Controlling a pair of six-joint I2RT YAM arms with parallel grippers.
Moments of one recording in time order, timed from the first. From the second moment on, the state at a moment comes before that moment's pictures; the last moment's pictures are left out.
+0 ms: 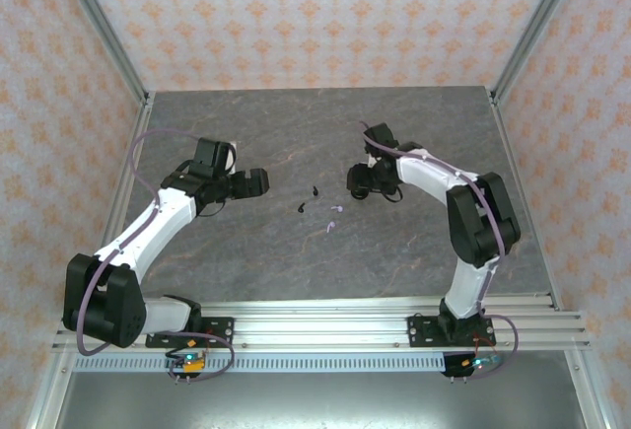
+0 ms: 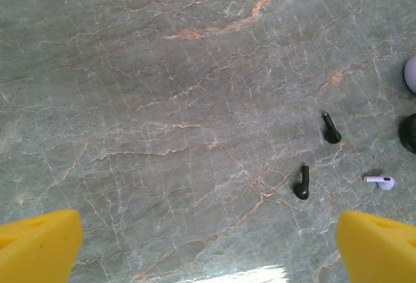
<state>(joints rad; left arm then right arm) -0.21 1.31 0.93 -0.56 0.10 -0.40 0.42 1.84 1.27 -0.62 -0.09 0.44</state>
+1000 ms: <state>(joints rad) -0.21 1.30 0.94 -0.58 0.14 -0.40 0.47 2.07 1.50 -0.75 -0.04 0.39</state>
